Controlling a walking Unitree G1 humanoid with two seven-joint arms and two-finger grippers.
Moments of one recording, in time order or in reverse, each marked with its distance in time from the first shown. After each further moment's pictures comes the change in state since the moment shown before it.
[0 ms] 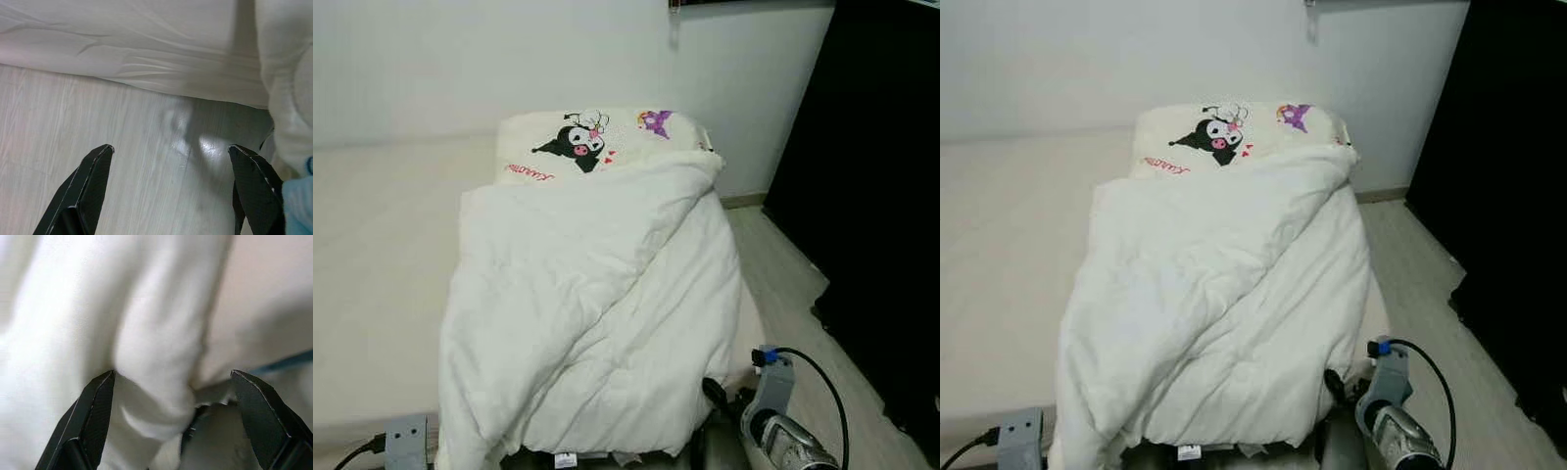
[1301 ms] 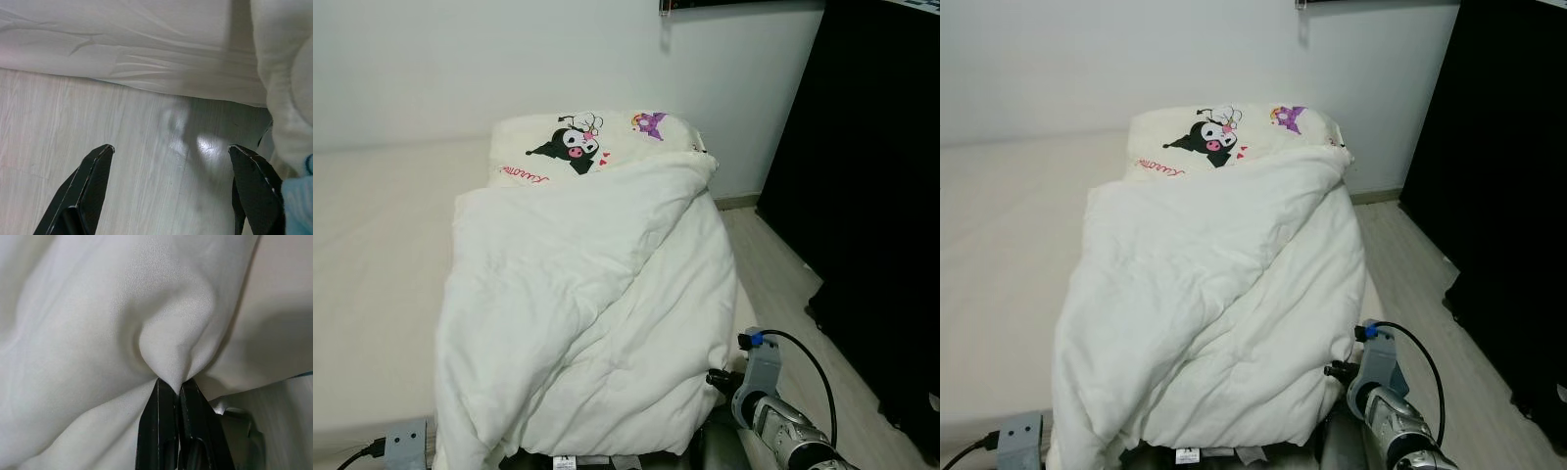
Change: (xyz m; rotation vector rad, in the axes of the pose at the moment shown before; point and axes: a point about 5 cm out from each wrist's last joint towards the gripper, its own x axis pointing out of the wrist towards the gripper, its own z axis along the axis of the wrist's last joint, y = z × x) left arm -0.001 0.001 -0.004 0.009 0.007 -0.010; right arm 0.009 0.005 0.017 -0.061 0.024 -0.073
